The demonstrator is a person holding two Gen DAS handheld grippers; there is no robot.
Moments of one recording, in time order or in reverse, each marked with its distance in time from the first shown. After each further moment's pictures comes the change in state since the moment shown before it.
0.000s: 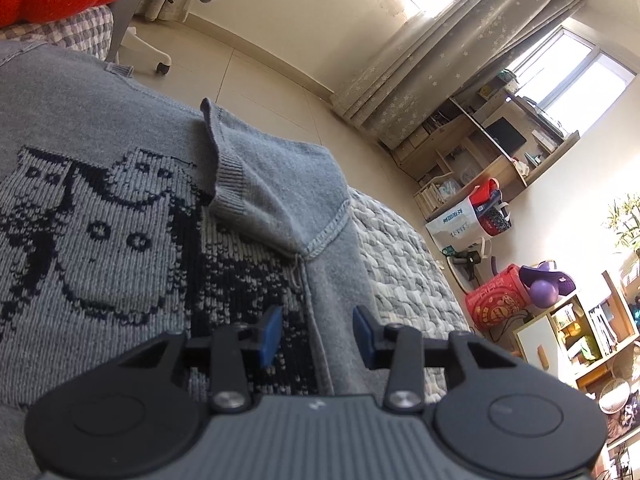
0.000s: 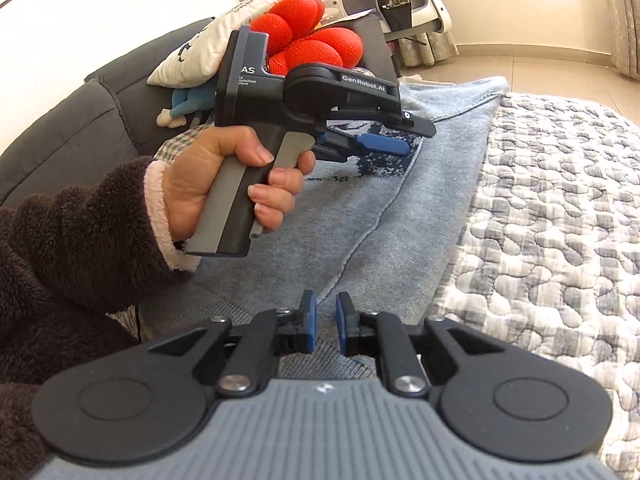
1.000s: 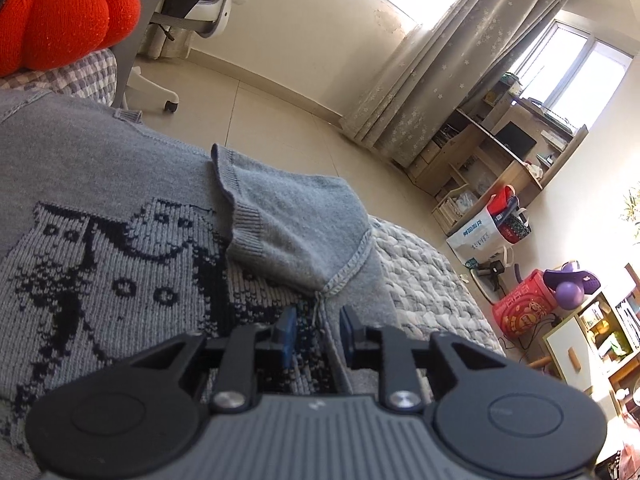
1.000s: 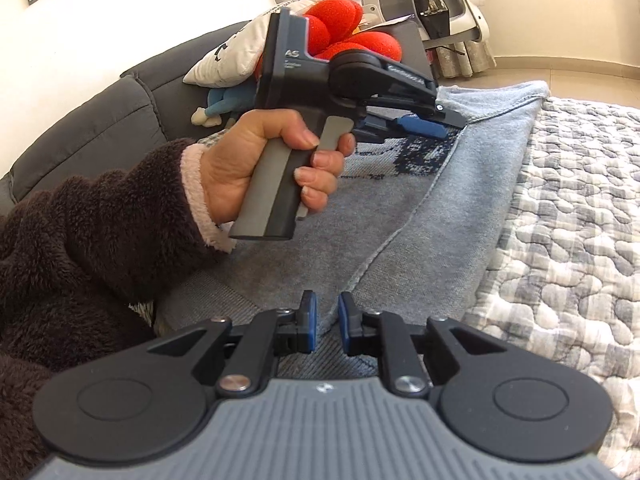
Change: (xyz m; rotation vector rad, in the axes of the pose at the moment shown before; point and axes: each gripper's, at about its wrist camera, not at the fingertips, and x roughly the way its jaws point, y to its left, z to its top) left arm -0.010 -0.002 0.010 0.124 -0.071 0.079; right arm 0.014 0.003 -0.008 -0.048 -0.058 0.104
